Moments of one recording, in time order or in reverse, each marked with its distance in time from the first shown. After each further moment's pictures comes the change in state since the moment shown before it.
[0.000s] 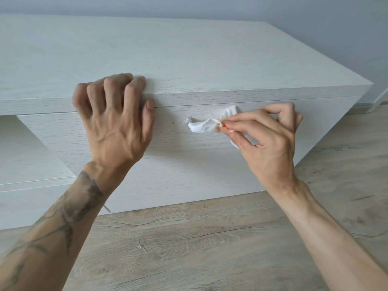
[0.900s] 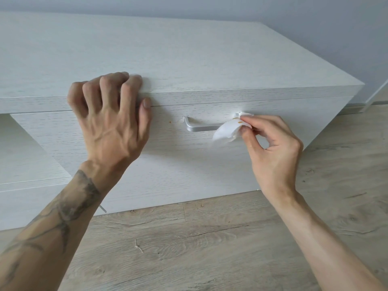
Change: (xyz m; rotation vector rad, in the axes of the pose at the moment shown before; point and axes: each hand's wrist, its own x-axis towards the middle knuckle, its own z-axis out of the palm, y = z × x) left_hand 0.000 -0.002 0.005 -0.013 0.015 -0.009; right_hand -0.014 -0.007 -0.011 0.310 0.028 0.409
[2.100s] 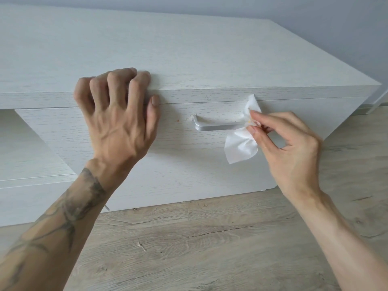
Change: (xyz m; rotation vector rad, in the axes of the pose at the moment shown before) left_hand -0.001 -0.001 0.001 0.027 0.013 0.002; right_hand 0.010 0.005 -0.013 -0.089 -0.133 -0.149
